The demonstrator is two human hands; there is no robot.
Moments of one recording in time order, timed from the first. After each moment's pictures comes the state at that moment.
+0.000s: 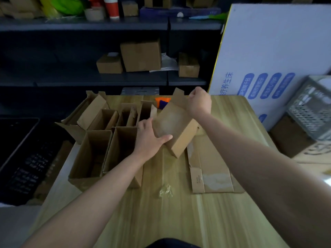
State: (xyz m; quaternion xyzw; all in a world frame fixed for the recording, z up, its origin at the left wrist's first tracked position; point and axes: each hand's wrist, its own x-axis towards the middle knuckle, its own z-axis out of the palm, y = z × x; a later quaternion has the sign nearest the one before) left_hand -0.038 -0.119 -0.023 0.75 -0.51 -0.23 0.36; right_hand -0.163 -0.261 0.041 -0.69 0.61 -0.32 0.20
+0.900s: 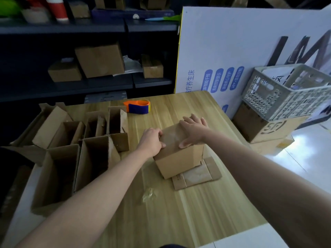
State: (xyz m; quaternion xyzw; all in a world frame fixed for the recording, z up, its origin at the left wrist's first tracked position) left_hand -0.098 -0.165 -0.026 0.71 -0.64 -0.23 0.19; right_hand -0.272 -0.218 0.006 -0.83 0.53 0.12 0.14
